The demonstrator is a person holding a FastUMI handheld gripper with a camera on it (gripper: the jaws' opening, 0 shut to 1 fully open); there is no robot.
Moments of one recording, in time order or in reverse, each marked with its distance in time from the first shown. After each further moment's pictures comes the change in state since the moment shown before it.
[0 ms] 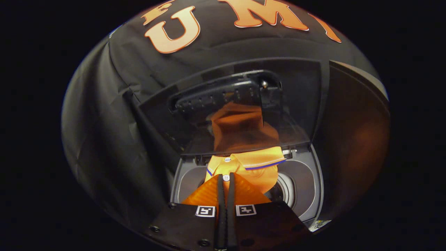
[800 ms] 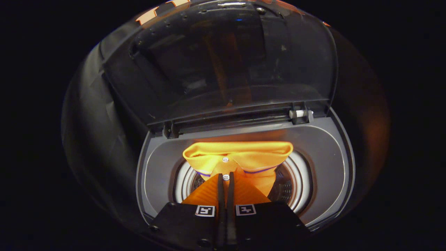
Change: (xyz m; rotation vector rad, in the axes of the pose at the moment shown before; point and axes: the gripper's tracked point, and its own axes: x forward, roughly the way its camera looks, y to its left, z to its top) arm 0.078 -0.022 -0.077 0.014 0.132 -0.081
